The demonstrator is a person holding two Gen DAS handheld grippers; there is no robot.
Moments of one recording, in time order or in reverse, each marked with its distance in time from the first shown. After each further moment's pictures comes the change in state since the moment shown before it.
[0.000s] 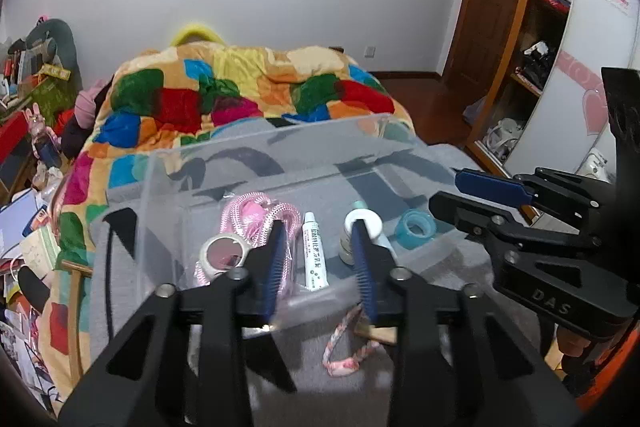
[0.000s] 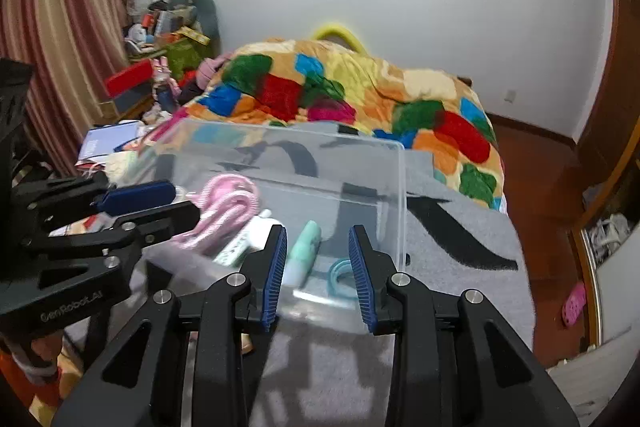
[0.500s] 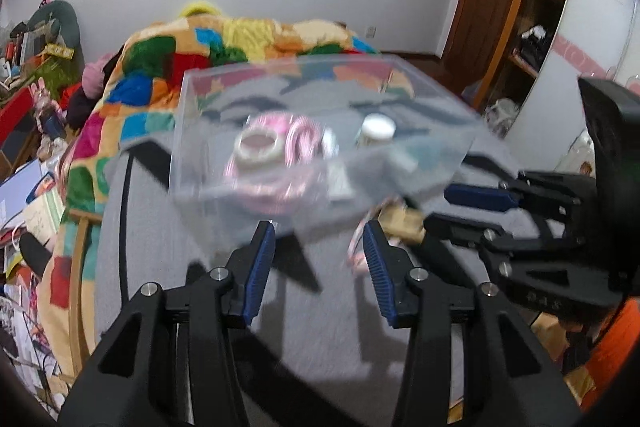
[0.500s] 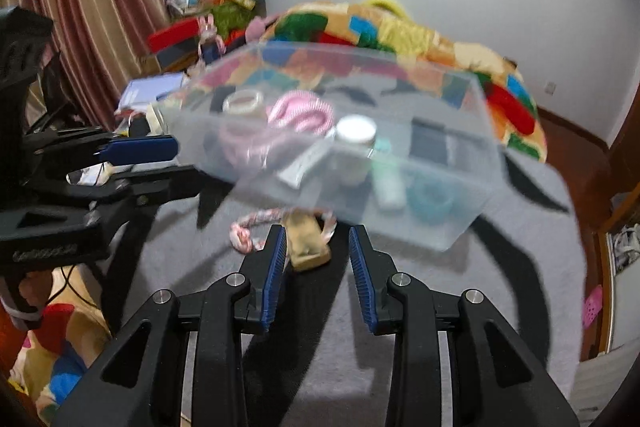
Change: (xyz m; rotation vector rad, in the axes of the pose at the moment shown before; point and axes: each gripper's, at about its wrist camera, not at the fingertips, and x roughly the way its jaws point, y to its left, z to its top) left arm -0.019 0.023 -0.064 -0.011 0.089 -0.006; right arm 0.012 0.042 -0.061 -0.078 0.125 0.125
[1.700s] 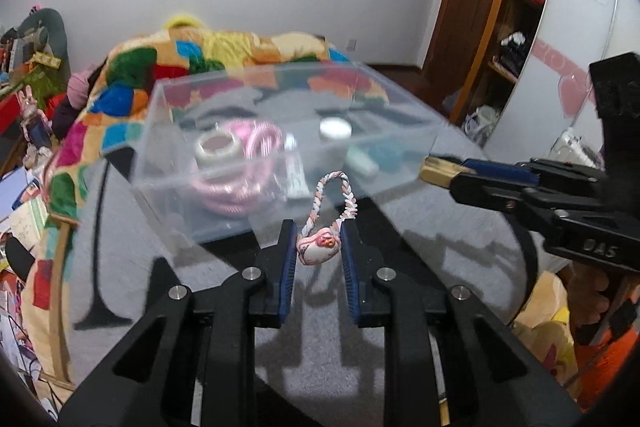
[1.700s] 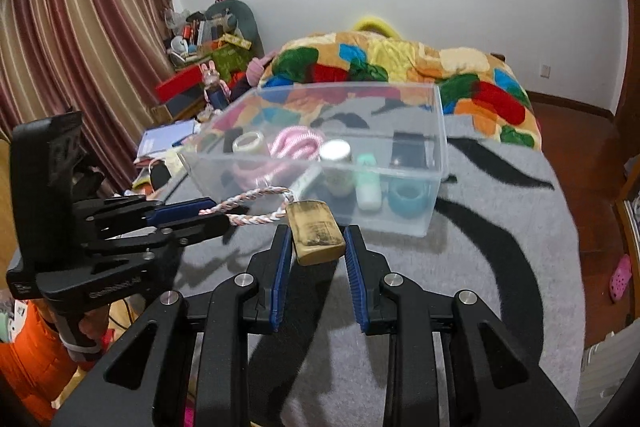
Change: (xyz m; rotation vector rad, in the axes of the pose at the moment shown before) left arm -0.021 -0.022 -0.007 0.017 -0.086 -0.068; right arm -0.057 -0.026 -0.008 0.136 -0.142 0.076
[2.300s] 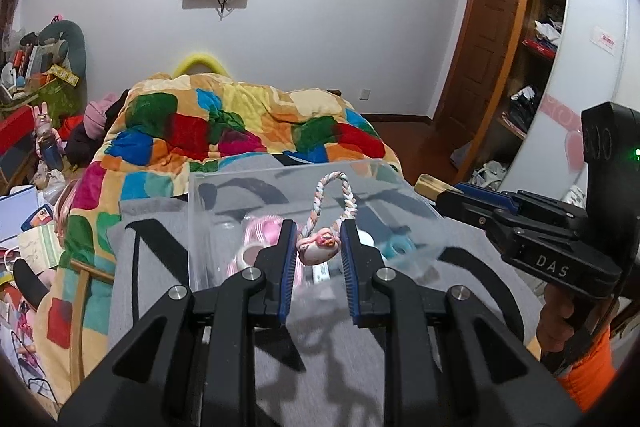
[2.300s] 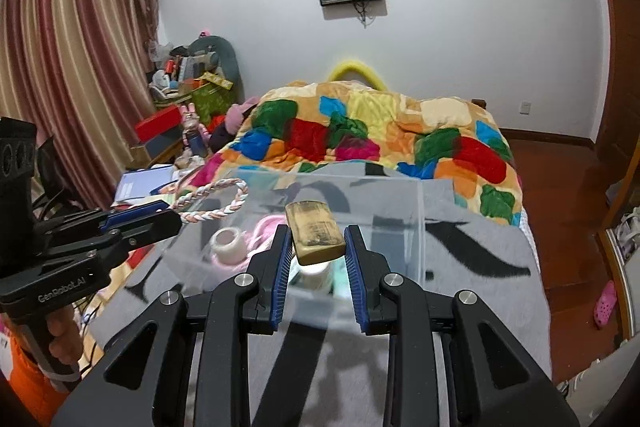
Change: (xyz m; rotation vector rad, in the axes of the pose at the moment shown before) left arm -0.013 0.028 0.067 -0.068 -0.145 0.024; right arm 0.008 -0.001 0.068 -0.006 -0.132 -0.101
